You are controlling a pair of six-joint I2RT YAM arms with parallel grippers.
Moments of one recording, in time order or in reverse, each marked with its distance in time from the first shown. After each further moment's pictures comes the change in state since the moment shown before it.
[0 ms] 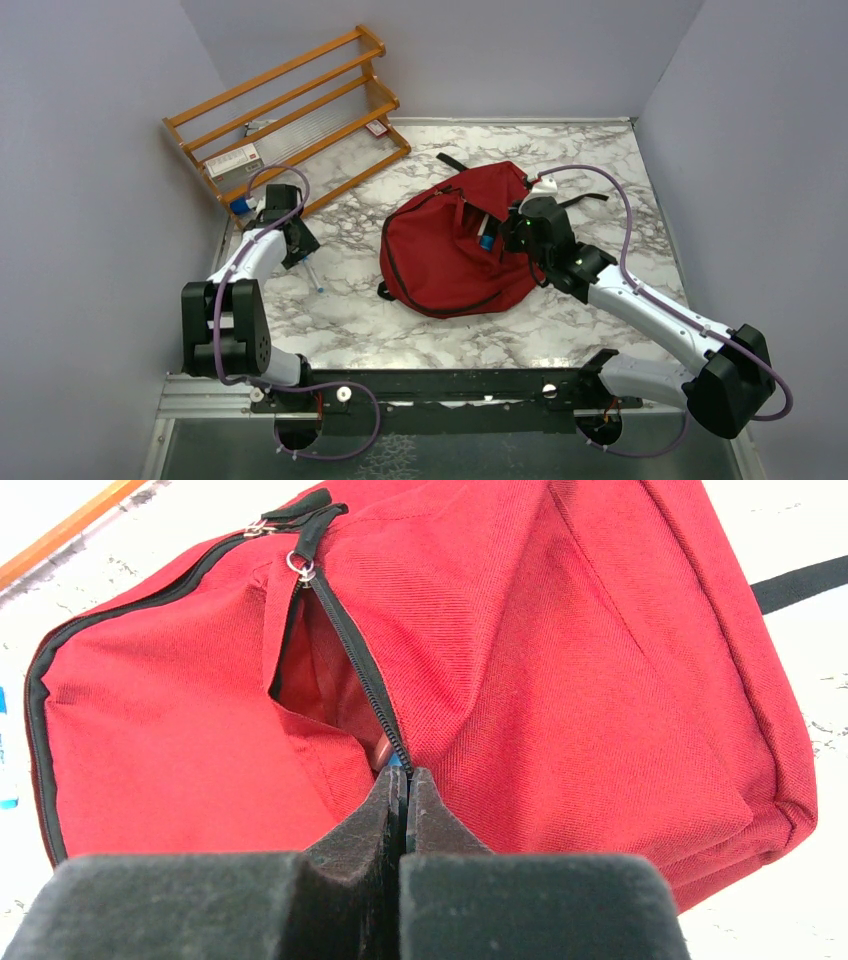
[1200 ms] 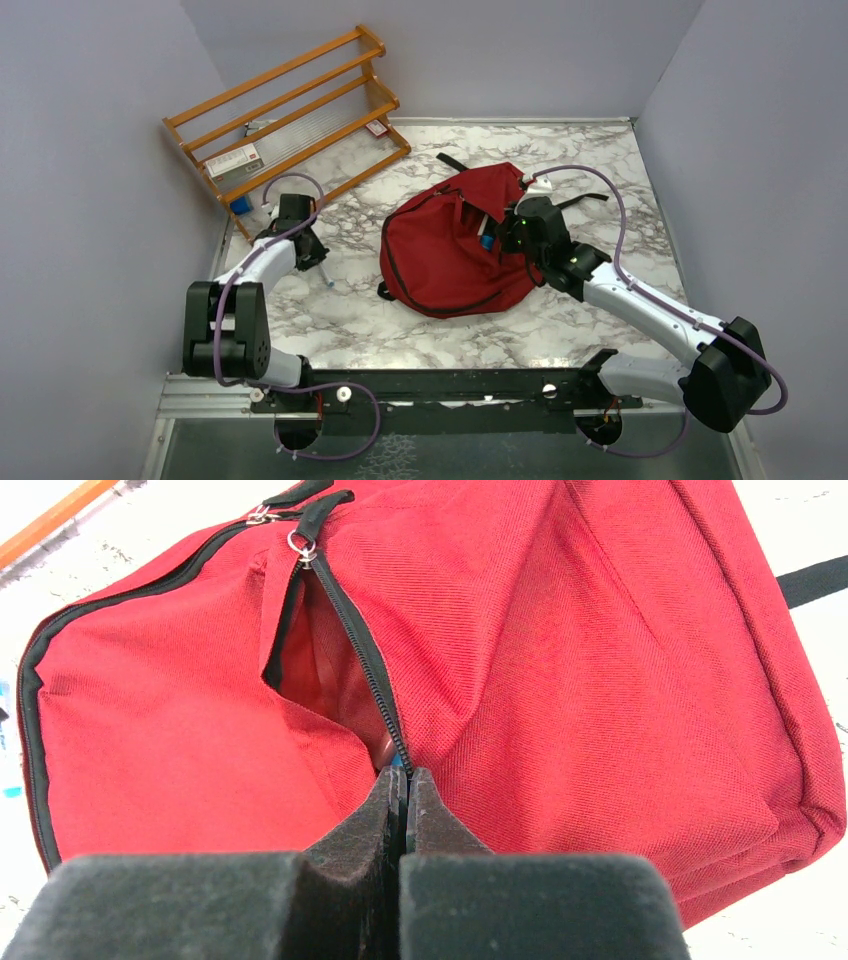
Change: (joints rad) left arm -0.058 0.021 -0.103 0.111 0.025 -0.011; right arm 0.000 0.035 -0.005 0.023 -0.016 0.001
